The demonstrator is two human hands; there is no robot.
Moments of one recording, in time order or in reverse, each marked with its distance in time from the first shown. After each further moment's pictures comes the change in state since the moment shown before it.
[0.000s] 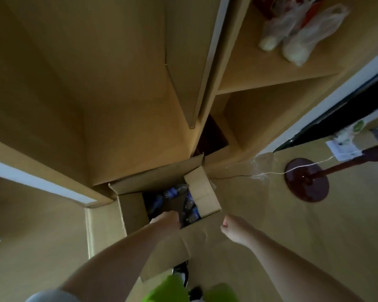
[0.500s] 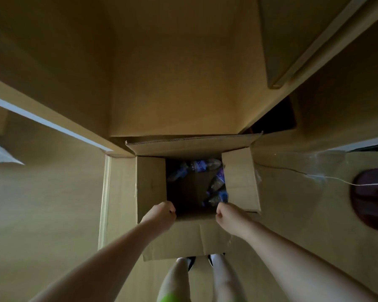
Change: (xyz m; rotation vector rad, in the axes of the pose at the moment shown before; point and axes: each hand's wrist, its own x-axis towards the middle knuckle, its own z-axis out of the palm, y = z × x) left_hand 0.156 -0.121 0.084 -0.397 0.024 -0.288; right_hand 0.196 -0.051 0.066 -0.229 -0.135 -0.282
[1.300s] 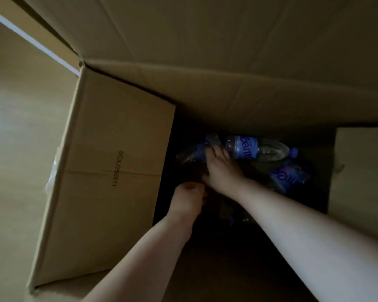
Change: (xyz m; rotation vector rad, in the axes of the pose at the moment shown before) left_hand 0.317 -0.035 0.141 -1.118 0.122 -0.355; right_hand 0.415 0.016 0.128 -0.280 0.143 -0.373
